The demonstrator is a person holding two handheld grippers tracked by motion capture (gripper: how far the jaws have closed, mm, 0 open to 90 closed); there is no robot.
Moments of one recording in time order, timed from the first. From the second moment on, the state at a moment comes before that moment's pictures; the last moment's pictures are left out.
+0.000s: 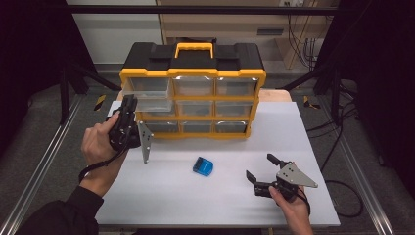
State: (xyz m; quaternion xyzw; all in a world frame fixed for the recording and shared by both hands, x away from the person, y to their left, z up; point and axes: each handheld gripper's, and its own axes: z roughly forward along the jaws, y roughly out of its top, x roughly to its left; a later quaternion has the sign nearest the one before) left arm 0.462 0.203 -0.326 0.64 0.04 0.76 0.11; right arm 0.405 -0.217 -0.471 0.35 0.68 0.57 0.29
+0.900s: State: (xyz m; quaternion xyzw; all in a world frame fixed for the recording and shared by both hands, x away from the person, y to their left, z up) left arm 0.440 0.203 -0.326 0.64 0.04 0.76 0.12; right arm 0.405 -0.216 -0.471 0.35 0.68 0.57 0.29
